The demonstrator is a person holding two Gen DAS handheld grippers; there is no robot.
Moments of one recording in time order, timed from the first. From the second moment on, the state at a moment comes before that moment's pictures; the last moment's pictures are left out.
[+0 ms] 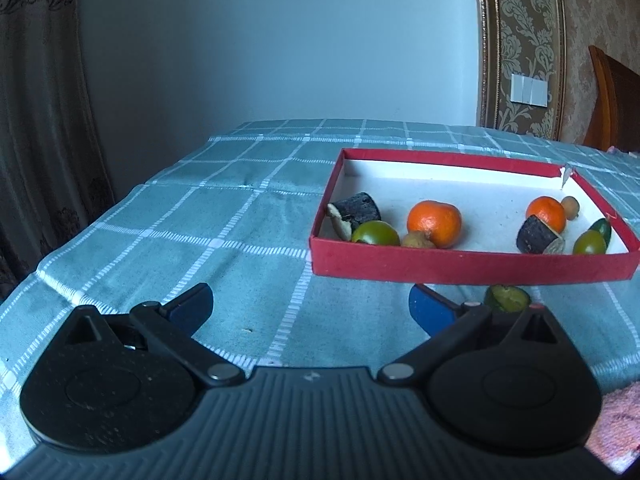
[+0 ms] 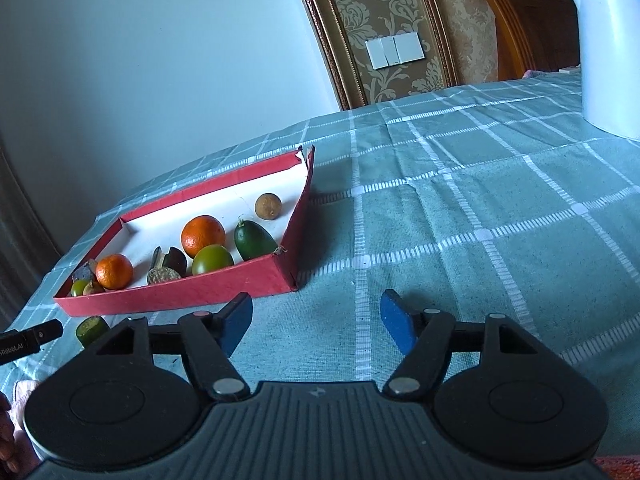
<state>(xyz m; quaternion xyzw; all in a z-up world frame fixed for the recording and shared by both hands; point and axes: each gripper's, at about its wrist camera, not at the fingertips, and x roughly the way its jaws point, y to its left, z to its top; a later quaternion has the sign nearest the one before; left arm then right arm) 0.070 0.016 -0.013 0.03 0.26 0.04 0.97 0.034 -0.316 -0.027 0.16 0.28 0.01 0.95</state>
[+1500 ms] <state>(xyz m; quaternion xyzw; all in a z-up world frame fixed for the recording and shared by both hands) 0.064 -0.063 -0.005 0.05 0.27 -0.09 0.96 0.033 -0.326 -0.029 0.20 0.26 0.03 0.94</state>
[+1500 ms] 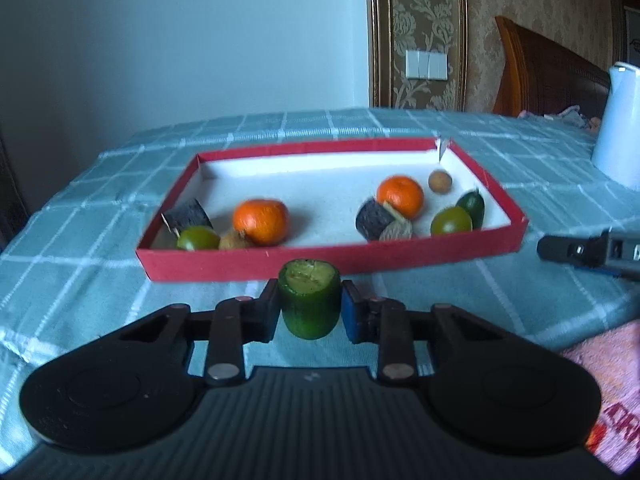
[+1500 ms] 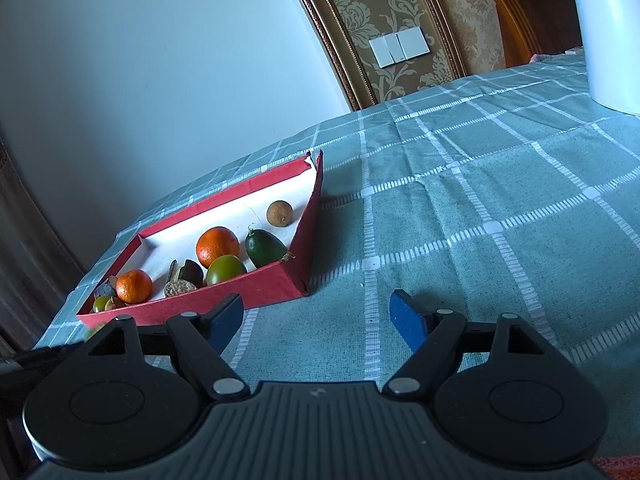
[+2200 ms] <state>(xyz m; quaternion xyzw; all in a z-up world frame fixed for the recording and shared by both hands) 0.148 -0.028 0.024 0.02 0.25 -0.04 0.97 0.032 -0.326 -0.030 0.21 0.26 0.03 0.94</state>
